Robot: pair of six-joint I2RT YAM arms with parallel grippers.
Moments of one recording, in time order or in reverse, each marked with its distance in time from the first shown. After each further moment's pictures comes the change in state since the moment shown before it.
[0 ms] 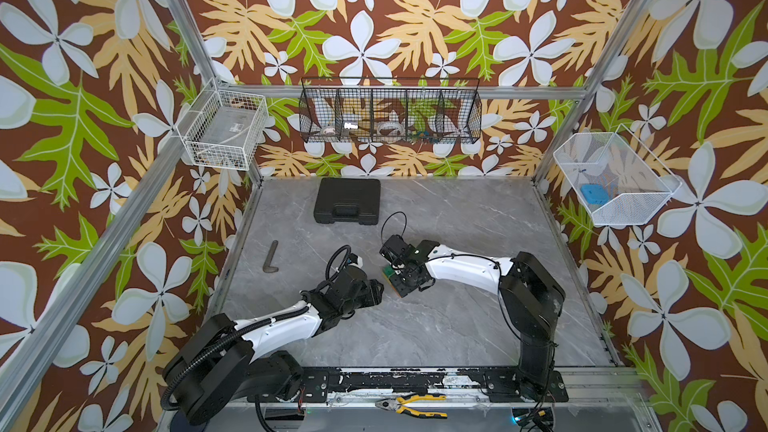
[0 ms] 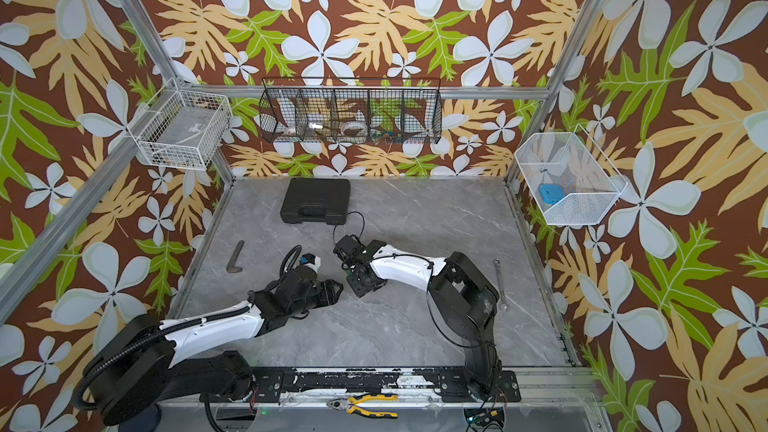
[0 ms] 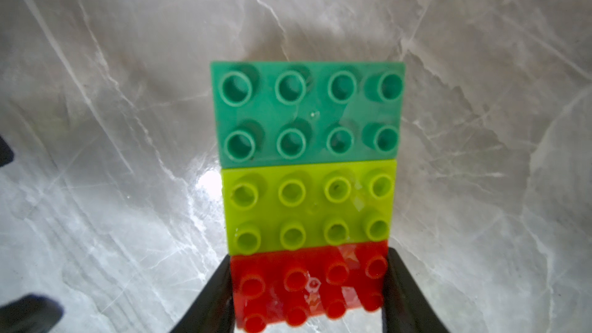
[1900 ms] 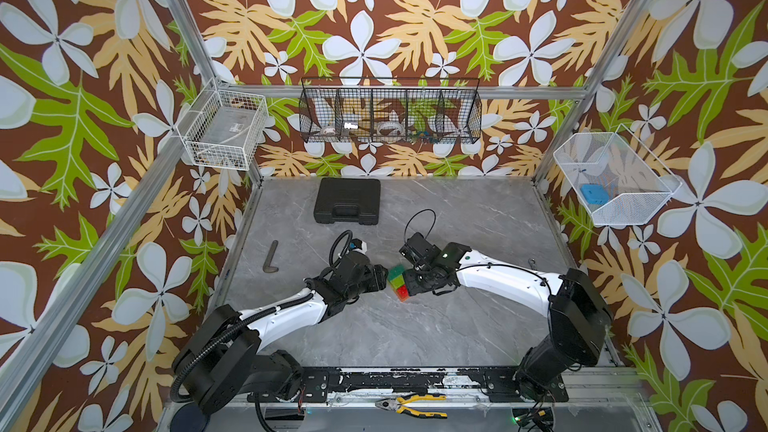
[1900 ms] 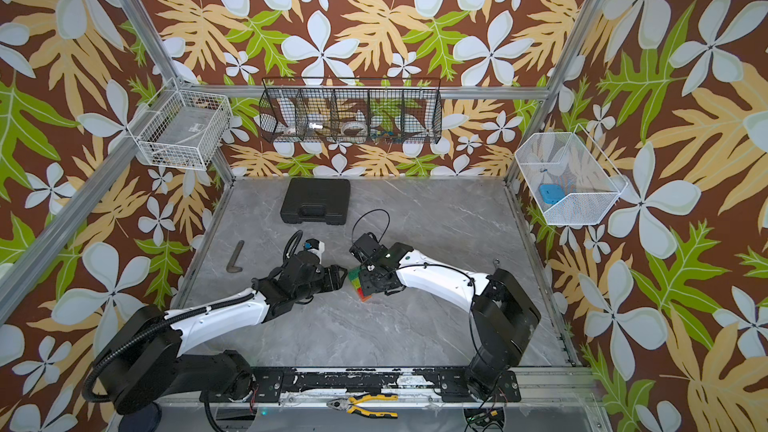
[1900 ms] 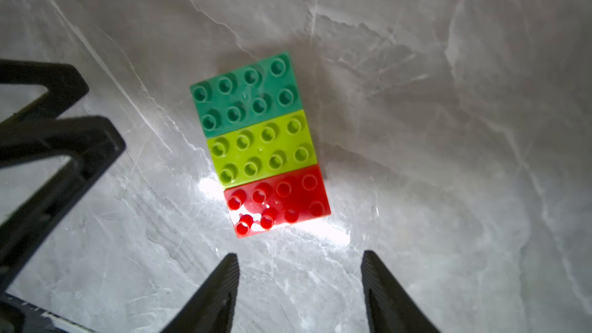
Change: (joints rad) left arm 0.048 0.082 0.152 -0.005 0.002 0.087; right arm -0.024 -0.316 -0.194 0.040 -0.055 0.323
